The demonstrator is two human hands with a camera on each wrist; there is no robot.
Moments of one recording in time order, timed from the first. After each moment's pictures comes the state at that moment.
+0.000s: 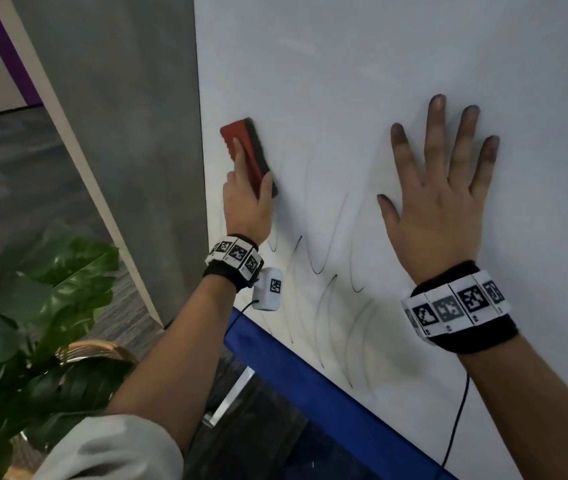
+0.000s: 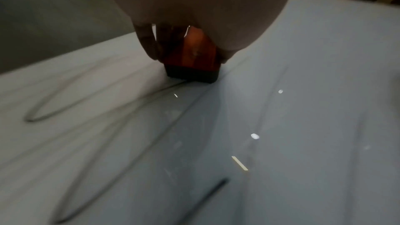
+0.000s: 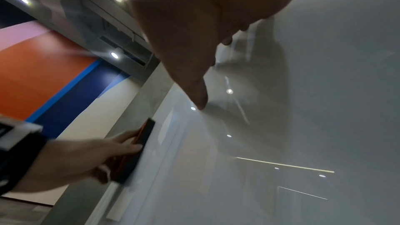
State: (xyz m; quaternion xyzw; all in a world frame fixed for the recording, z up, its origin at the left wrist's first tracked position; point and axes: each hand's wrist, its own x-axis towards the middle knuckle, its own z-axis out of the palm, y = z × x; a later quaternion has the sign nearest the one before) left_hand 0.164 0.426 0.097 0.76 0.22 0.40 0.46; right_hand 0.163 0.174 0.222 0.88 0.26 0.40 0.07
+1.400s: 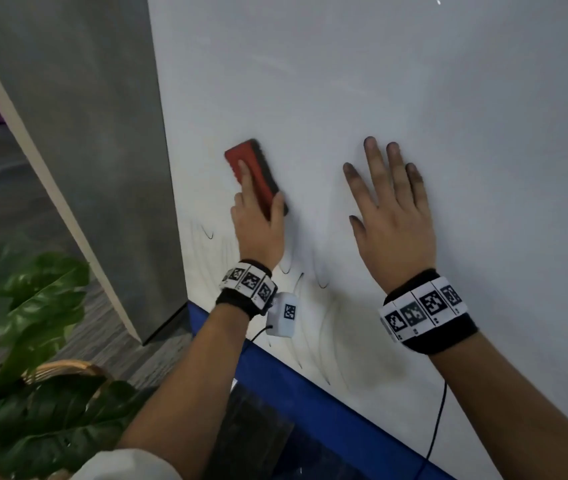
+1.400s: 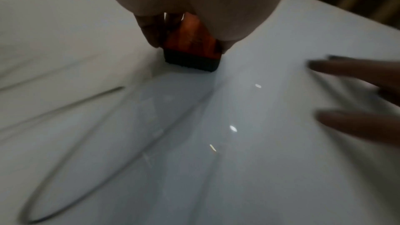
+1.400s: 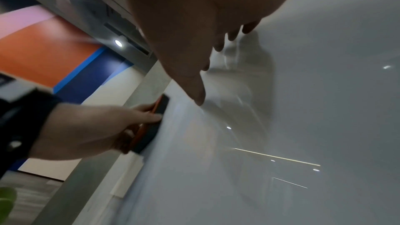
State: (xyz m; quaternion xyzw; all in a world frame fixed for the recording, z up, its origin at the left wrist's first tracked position) left_hand 0.161 0.334 0.104 0.74 0.19 0.43 0.48; right_hand 0.164 0.139 0.205 0.86 0.32 0.39 0.08
